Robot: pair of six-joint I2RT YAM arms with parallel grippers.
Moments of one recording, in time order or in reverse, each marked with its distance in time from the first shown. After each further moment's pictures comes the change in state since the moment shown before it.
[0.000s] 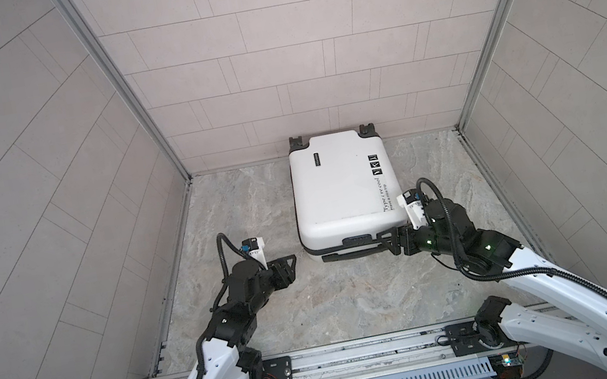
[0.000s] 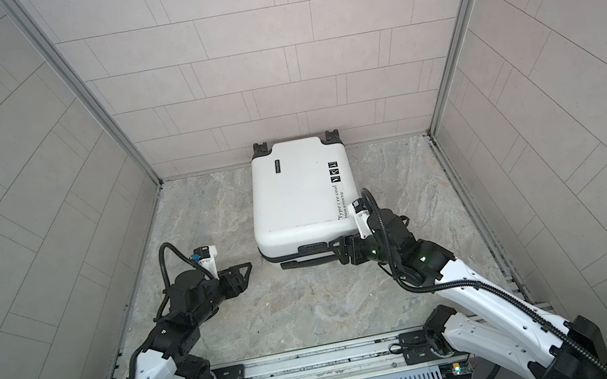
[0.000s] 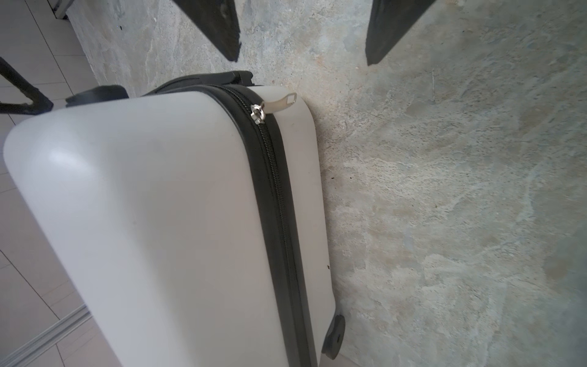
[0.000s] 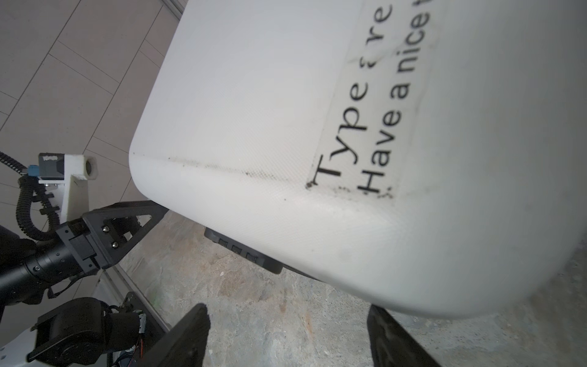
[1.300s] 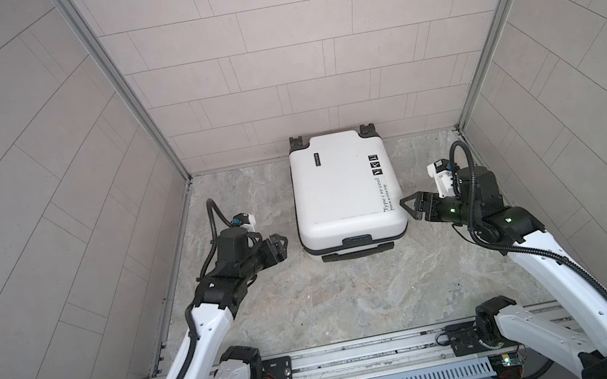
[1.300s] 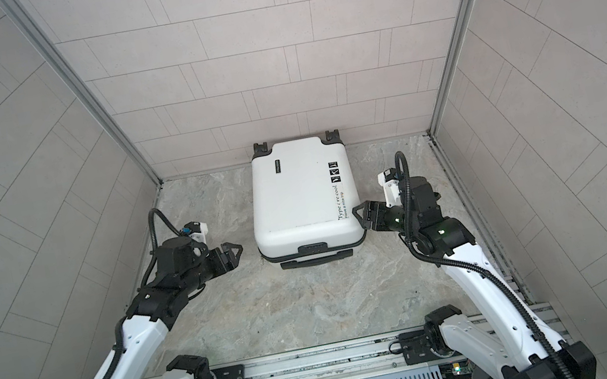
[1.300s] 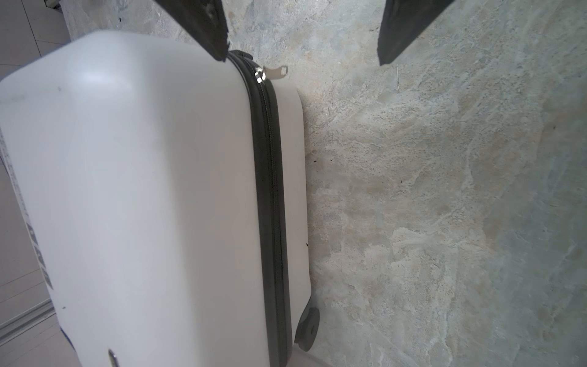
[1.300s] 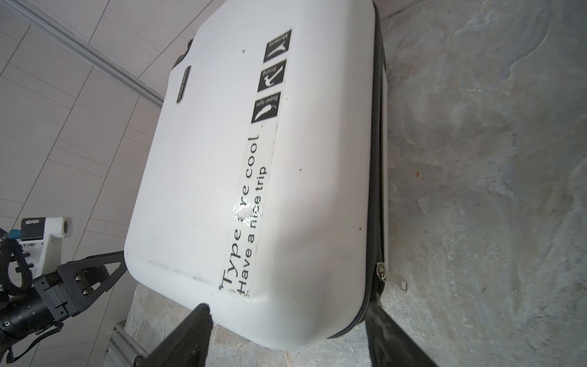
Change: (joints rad) left arm 0.149 0.203 0.355 -0.325 0.064 0.090; right arm -0.366 0.028 0.166 -0.156 -0.192 -0.053
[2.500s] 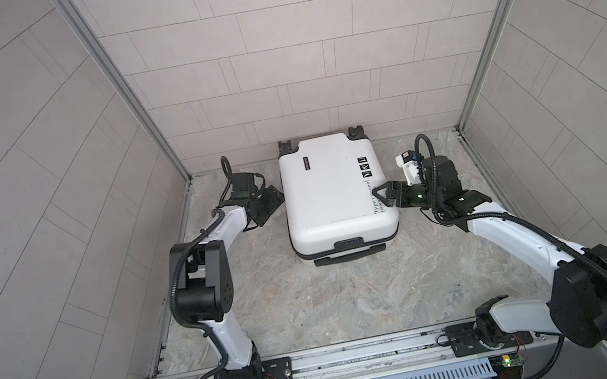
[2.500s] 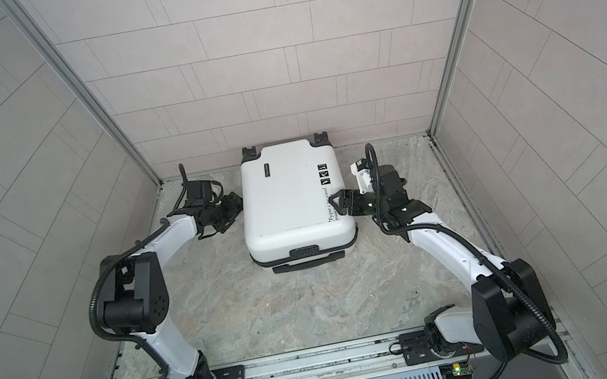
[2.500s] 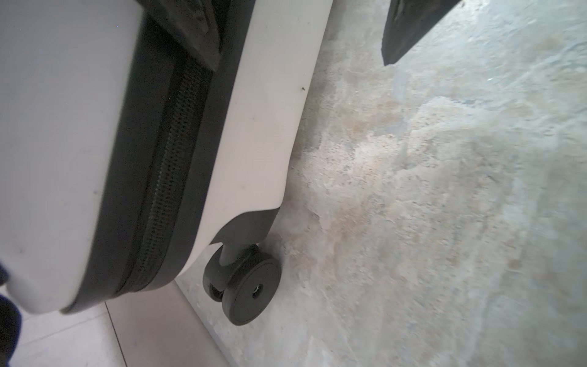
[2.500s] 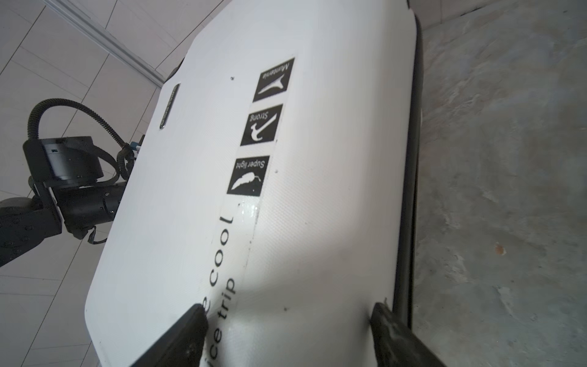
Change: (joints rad) left arm 0.117 0.998 0.629 0.140 0.107 -0.244; right arm 0.031 0.373 0.052 0.383 -0.055 -0.008
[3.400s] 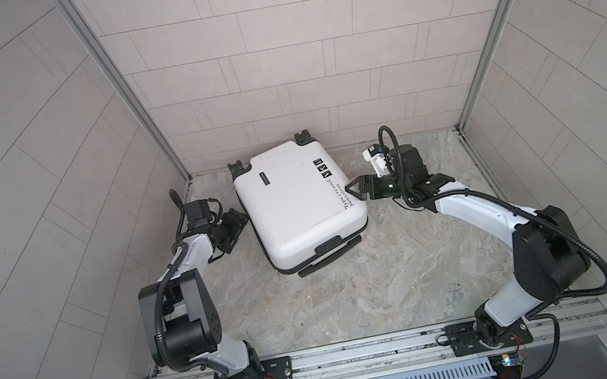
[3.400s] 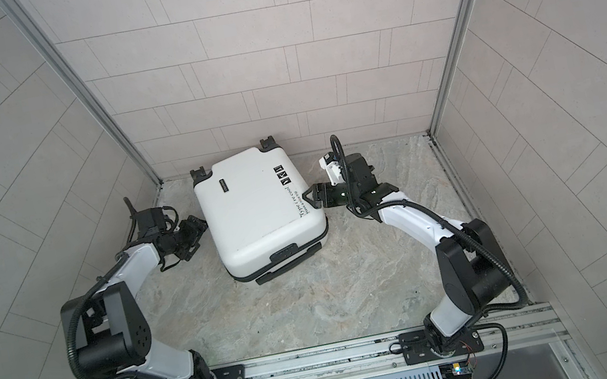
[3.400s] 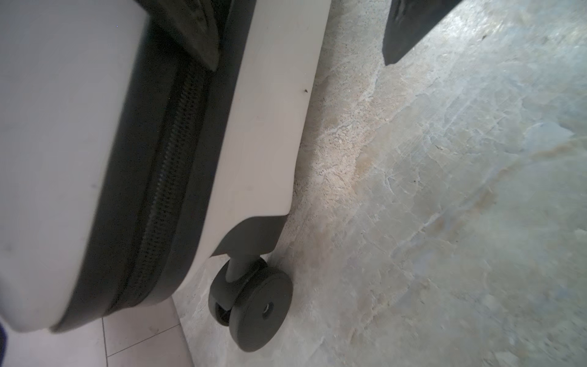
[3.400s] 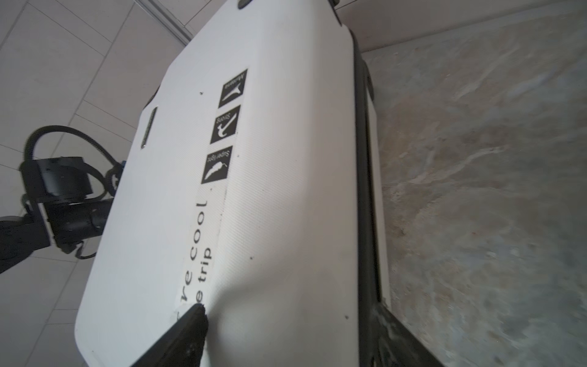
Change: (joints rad) left arm 0.334 -0.241 -0.271 -0.038 0.111 0.058; right arm 0.129 0.293 0.249 0.039 -0.071 -0.018
